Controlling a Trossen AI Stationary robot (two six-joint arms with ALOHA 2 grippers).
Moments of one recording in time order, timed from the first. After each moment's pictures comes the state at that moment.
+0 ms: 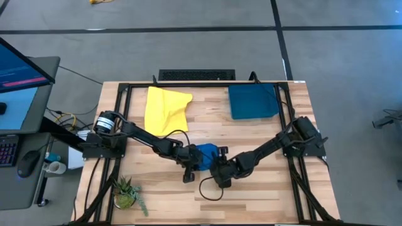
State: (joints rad) left arm -0.21 1.91 1.00 -0.02 0.11 -0.31; right arm 0.43 1.96 1.11 -0.35 0.36 0.19
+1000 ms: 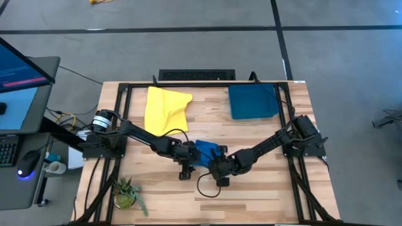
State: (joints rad) left arm -0.21 1.85 1.00 -0.16 0.07 -0.20; right arm 0.40 1.97 1.11 -0.34 0.28 0.24
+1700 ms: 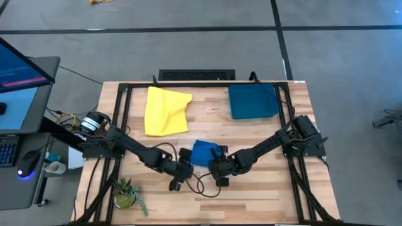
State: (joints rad) left arm -0.40 1.76 0.96 -0.13 -0.23 0.02; right arm 0.40 1.97 1.11 -0.34 0.28 0.27
